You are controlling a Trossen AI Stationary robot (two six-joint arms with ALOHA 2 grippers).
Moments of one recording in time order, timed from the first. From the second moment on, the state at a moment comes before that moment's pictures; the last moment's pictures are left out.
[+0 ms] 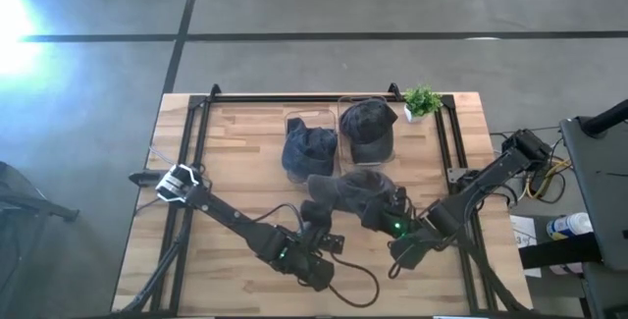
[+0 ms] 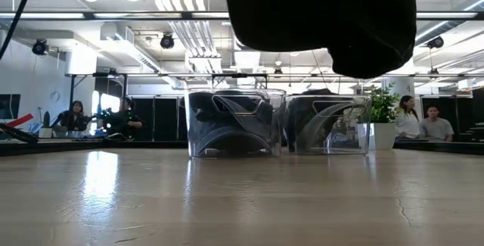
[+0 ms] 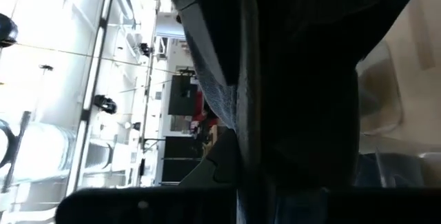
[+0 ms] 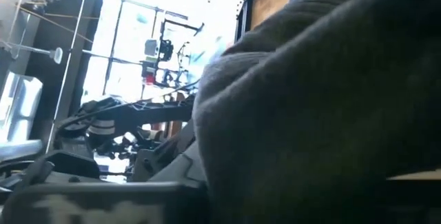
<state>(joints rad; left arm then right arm) -0.53 2.02 1.76 -0.43 -1.45 0.67 0.64 1.51 1.18 -0.32 1.10 1.93</state>
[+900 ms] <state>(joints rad) -0.59 1.97 1.76 -0.51 -1.02 -0.20 0.68 1.35 0.98 -0.34 1.00 1.70</state>
